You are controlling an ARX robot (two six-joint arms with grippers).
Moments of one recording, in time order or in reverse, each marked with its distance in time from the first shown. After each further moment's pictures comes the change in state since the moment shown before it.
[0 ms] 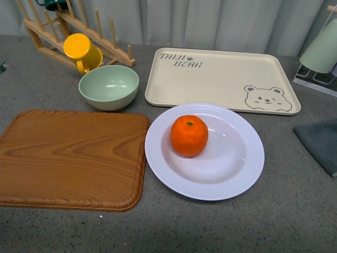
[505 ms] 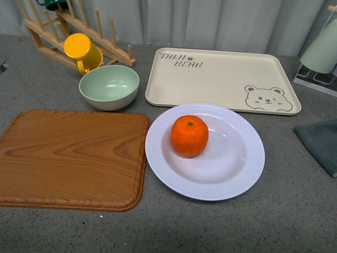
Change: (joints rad) left arm 0.162 -0.262 -0.110 0.213 0.156 0.277; right arm 0.000 0.000 0.000 0.000 0.000 0.000
